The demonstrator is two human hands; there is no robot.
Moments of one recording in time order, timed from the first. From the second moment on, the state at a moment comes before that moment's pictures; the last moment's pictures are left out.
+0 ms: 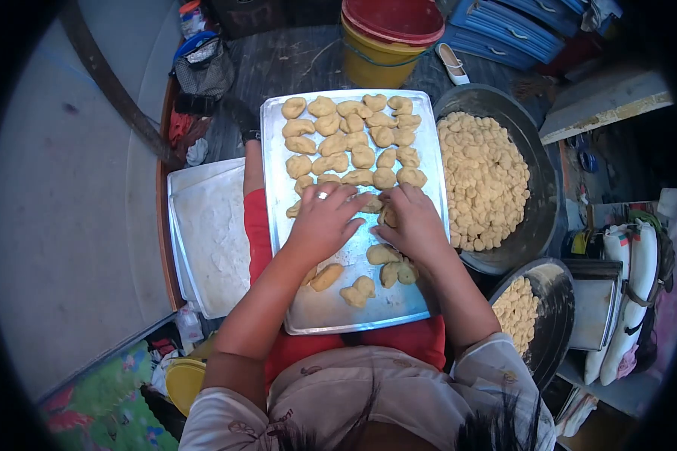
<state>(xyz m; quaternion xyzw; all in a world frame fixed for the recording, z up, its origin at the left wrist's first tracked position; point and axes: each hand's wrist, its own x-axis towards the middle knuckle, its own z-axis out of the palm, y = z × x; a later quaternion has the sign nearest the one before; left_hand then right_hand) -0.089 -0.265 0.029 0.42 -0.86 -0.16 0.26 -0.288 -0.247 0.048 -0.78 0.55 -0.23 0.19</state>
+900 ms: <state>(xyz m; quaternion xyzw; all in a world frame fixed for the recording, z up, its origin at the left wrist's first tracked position) -0.163 -0.253 0.023 0.33 -0.91 -0.16 0.18 -0.358 -0.237 0.040 -0.72 0.54 -0.27 0.33</state>
